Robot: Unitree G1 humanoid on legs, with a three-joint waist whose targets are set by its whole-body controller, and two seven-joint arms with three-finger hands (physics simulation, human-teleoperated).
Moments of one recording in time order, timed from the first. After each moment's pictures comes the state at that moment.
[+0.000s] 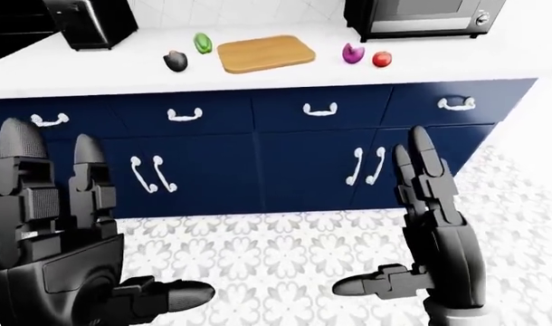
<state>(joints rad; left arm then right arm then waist) 0.31 -0.08 0.23 -0.96 -0.27 -0.01 -0.15 0.33 -0.01 0.07 -0.88 -0.17 0.06 0.14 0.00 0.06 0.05</state>
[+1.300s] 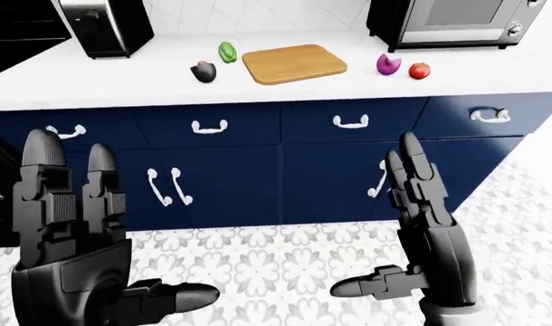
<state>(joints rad) 0.36 -0.09 0.20 -0.92 -0.25 -0.04 -0.16 0.34 -0.02 0.07 -0.84 -0.16 0.05 0.15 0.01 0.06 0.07</state>
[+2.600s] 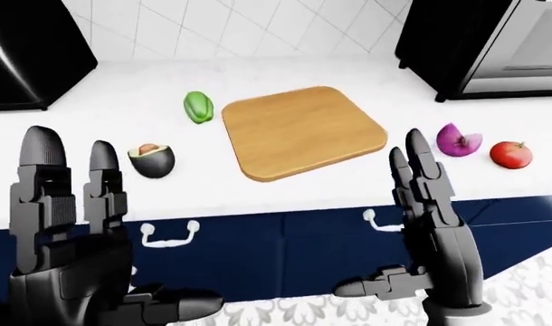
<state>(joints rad) 0.37 -0.09 0.17 -0.95 -0.24 -0.06 -0.17 0.34 -0.02 0.06 -0.85 -0.15 0.04 0.15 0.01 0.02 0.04</state>
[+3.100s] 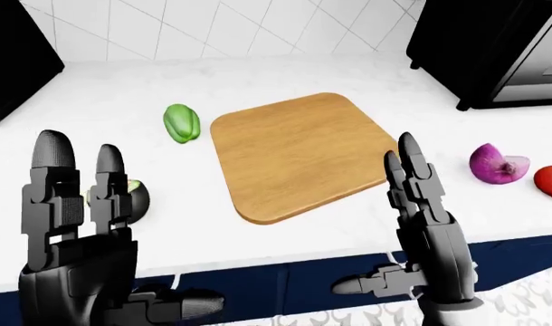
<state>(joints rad) 0.38 -0.09 0.16 -0.92 -0.24 -0.07 -0.17 0.33 -0.02 0.07 -0.82 -0.15 0.06 0.15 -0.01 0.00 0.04</state>
